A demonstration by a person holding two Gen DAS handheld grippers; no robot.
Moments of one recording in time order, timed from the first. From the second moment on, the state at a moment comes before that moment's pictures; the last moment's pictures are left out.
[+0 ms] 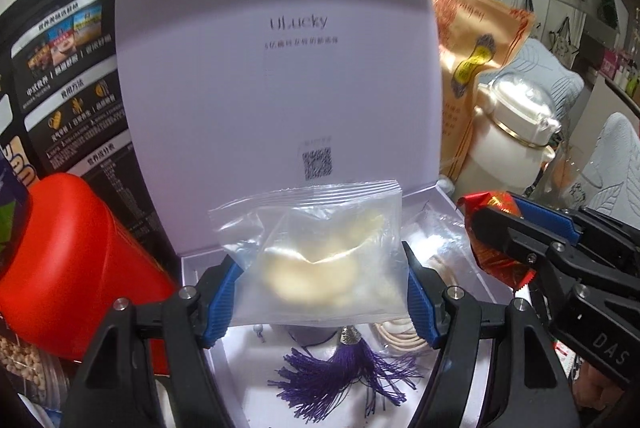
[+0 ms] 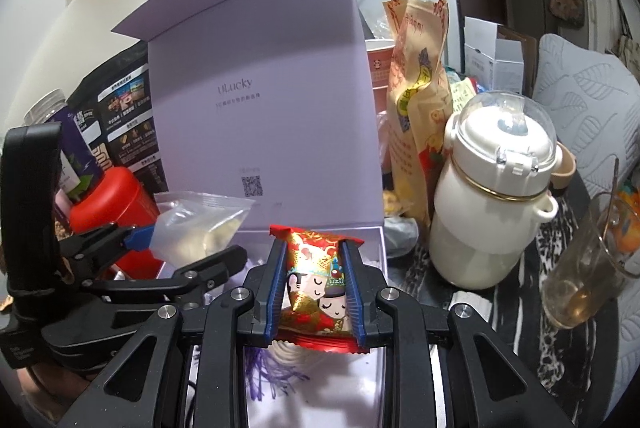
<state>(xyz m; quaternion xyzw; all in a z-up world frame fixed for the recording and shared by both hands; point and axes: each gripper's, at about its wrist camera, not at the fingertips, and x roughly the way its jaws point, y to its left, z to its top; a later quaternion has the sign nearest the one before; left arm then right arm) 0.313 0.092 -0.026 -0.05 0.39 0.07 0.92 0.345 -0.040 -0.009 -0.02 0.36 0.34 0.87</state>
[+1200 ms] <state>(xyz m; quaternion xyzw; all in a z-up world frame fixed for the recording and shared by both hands) 0.347 0.095 -0.058 -0.06 0.47 0.08 0.88 0.371 -0.042 -0.037 -0.01 0.44 0.31 0.84</state>
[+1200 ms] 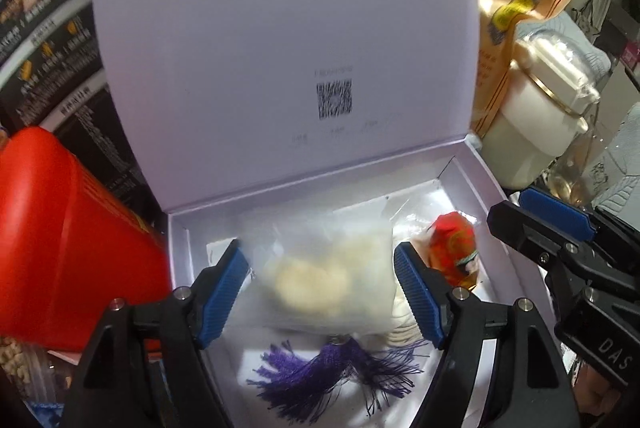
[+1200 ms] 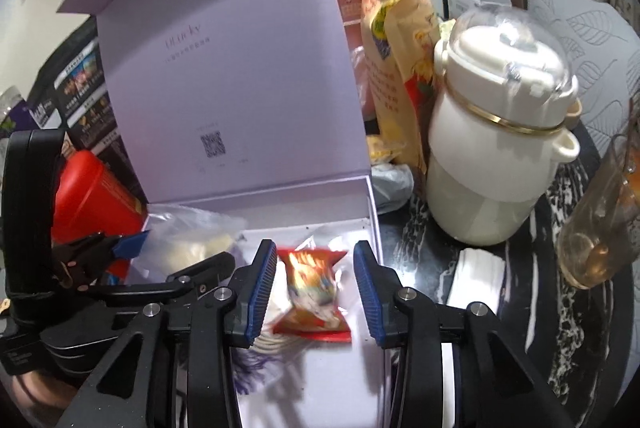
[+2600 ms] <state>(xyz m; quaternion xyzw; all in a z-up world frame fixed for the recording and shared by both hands) 0.163 0.077 0.106 -0.05 0.30 0.06 0.95 0.224 -0.085 0.114 -0.04 0.28 0.31 0.91</state>
